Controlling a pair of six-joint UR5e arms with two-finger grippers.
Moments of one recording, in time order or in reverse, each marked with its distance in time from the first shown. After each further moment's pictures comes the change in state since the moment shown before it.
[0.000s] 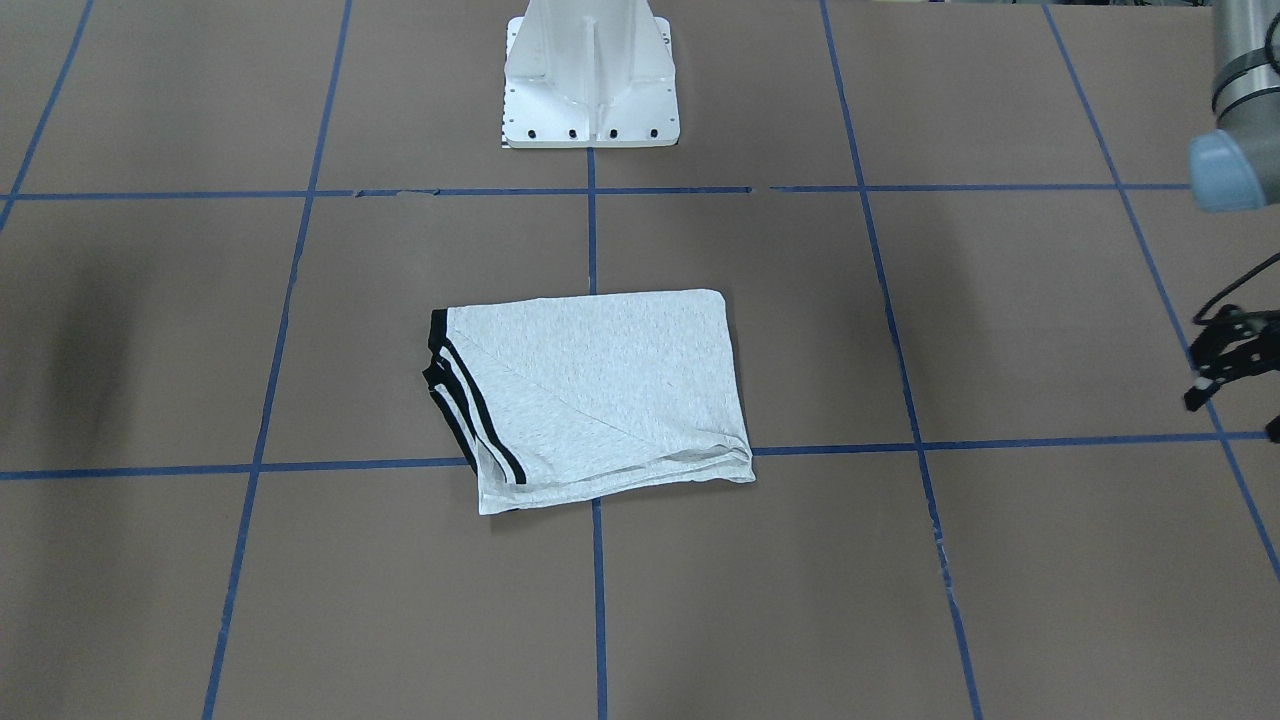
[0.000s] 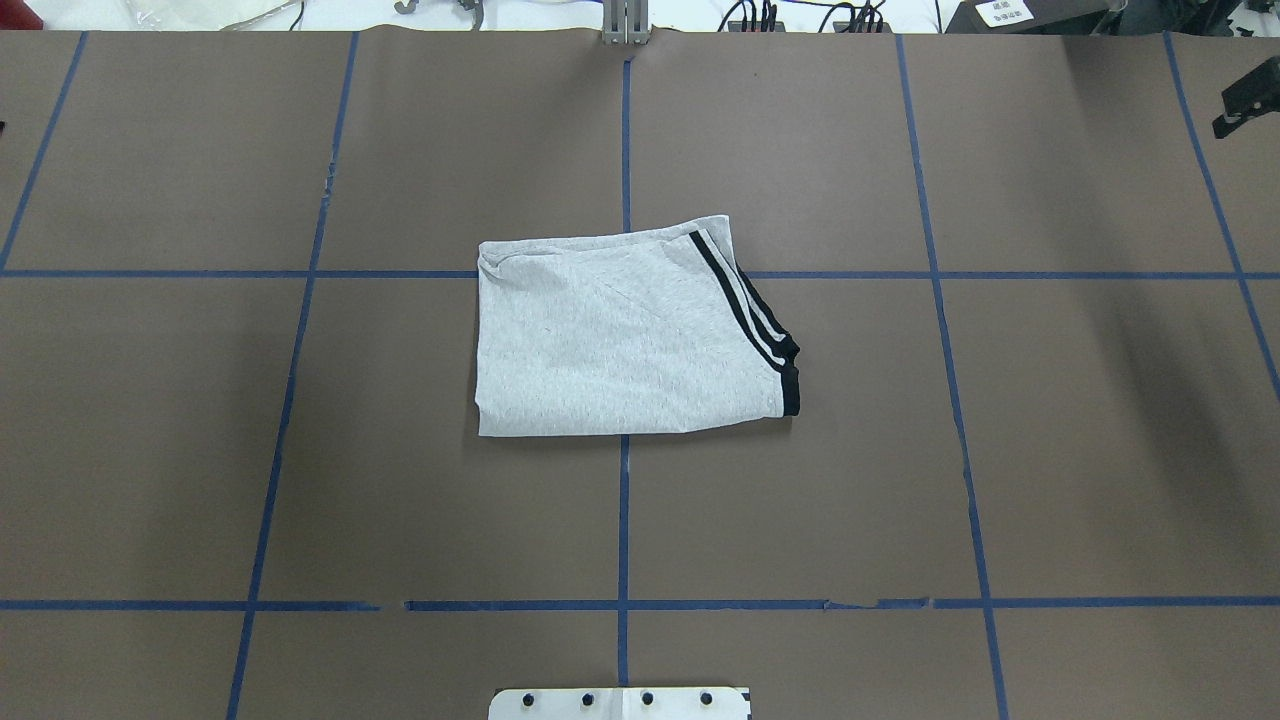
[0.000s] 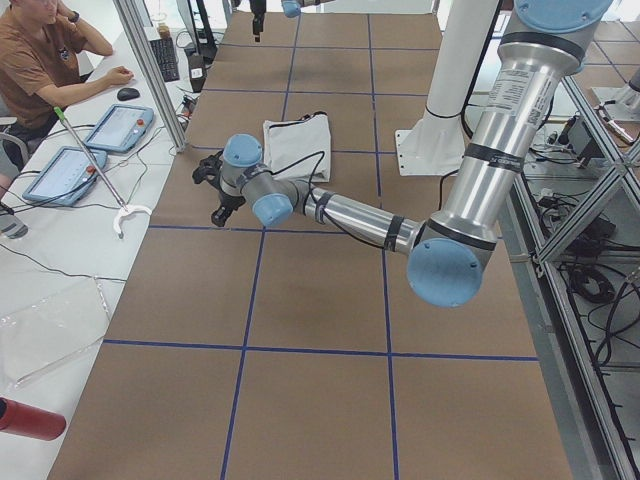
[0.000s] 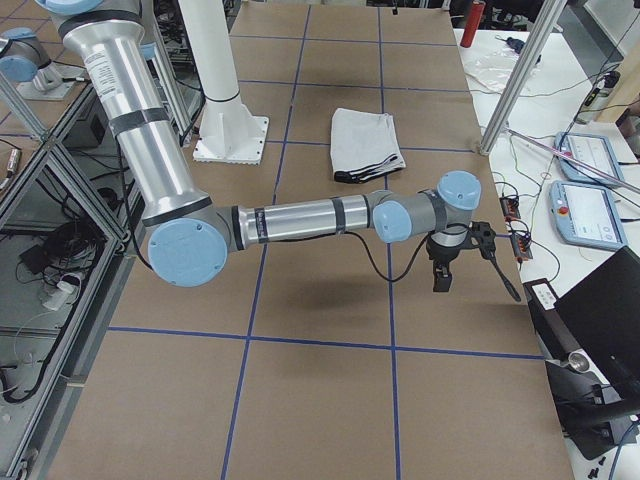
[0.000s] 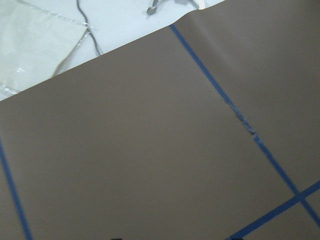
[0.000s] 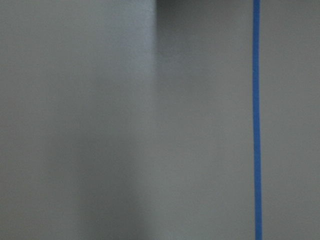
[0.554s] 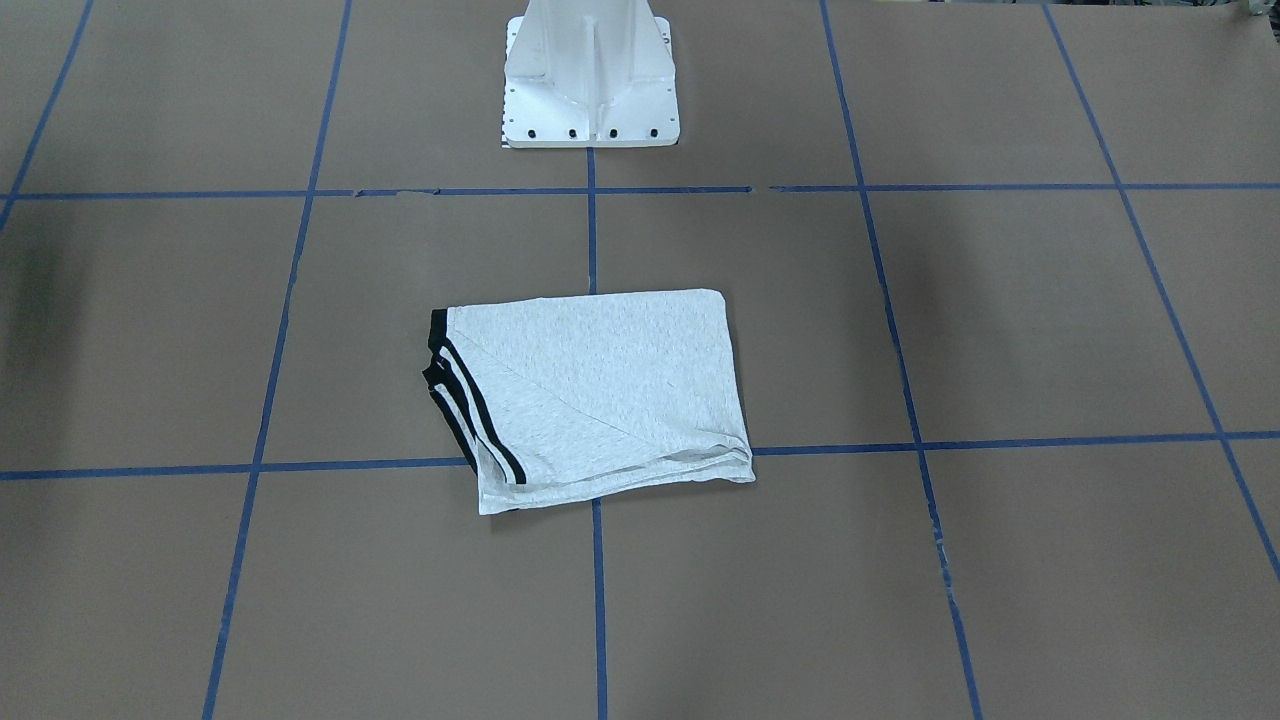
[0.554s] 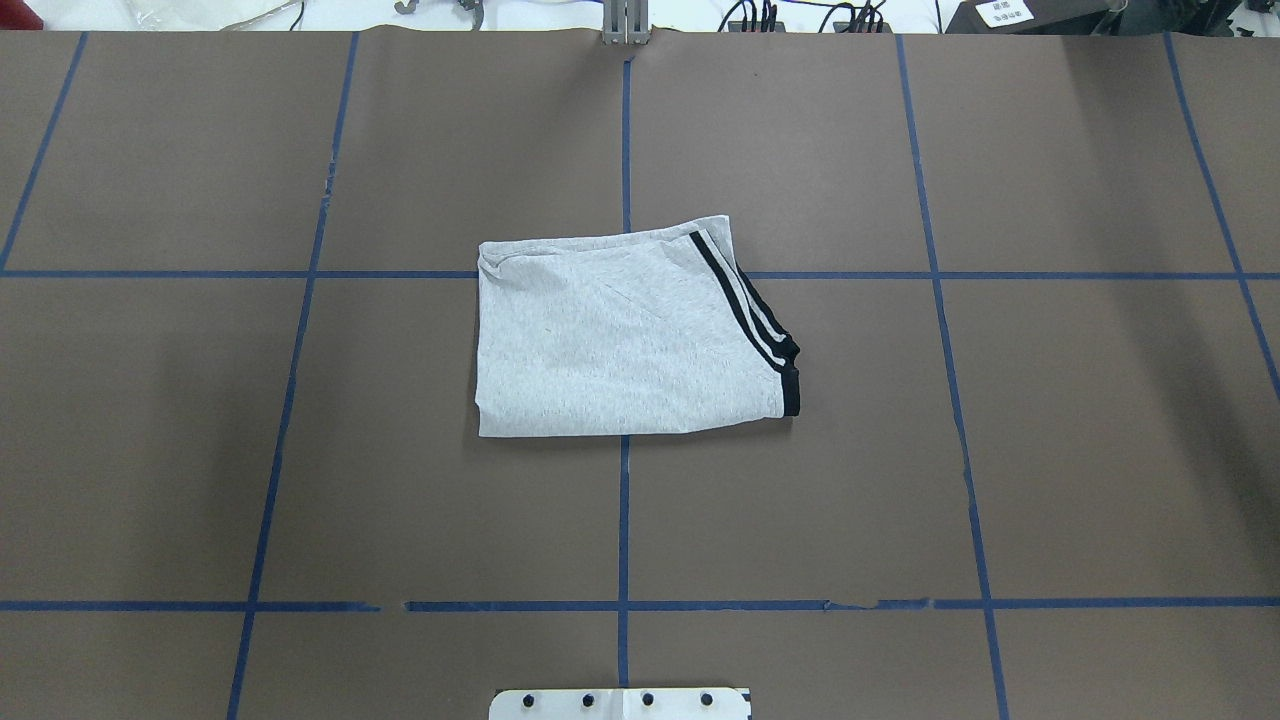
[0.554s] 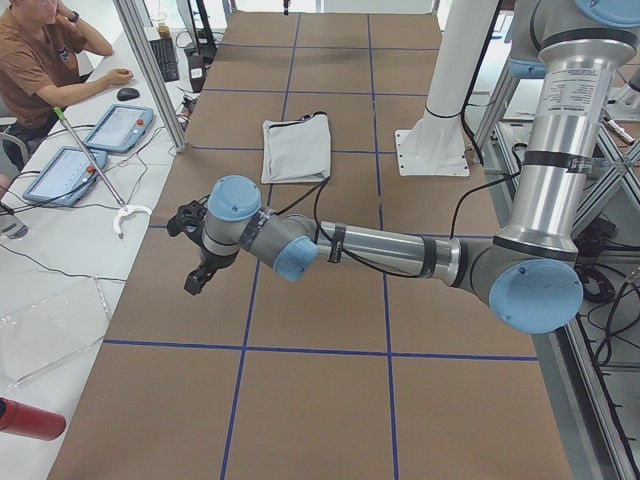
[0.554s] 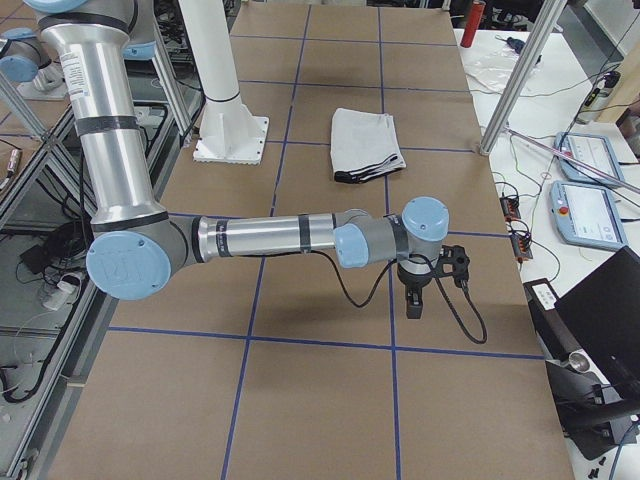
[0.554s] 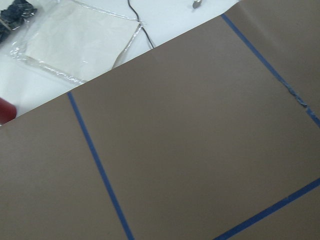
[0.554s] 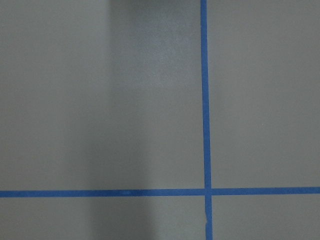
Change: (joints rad) left arm -0.133 0.061 -0.022 0.122 -0.025 0.146; right arm 0.064 -0.125 0.082 -0.004 0.023 -0.062
